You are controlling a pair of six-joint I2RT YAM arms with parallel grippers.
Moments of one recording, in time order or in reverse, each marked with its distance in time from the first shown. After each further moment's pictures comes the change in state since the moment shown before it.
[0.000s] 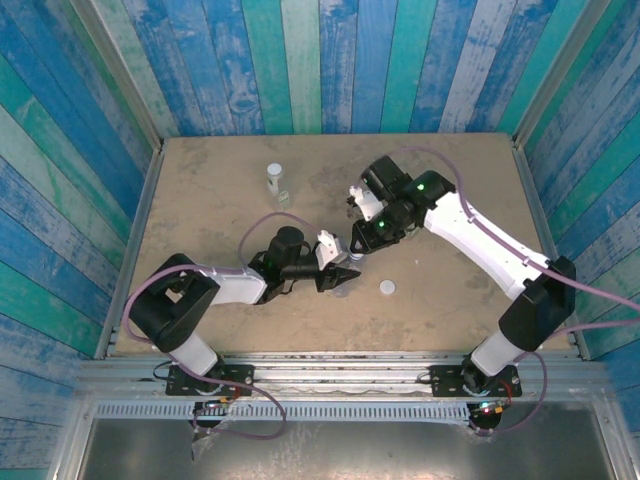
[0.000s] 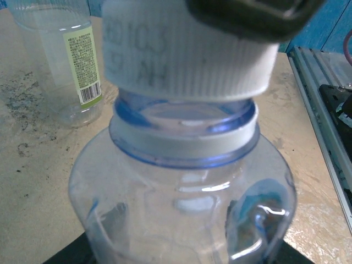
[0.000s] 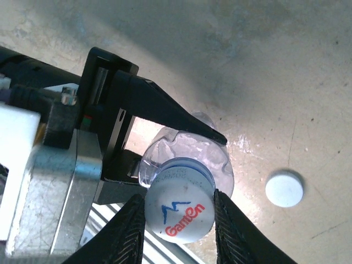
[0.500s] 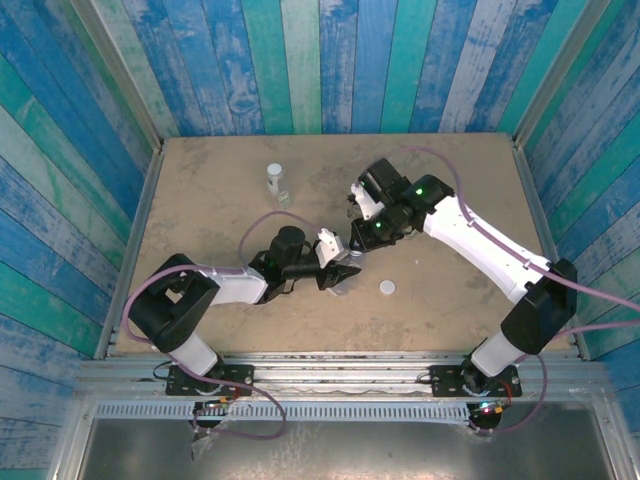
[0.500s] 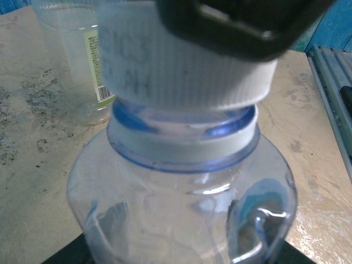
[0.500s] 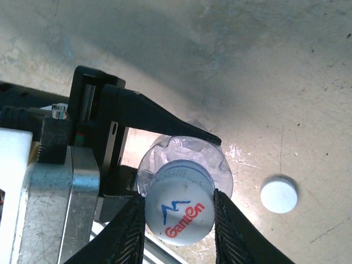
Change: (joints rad) left arm -0.008 0.000 0.012 -0.014 -0.072 0.002; right arm 0.027 -0.011 -0.016 0.048 0.087 0.135
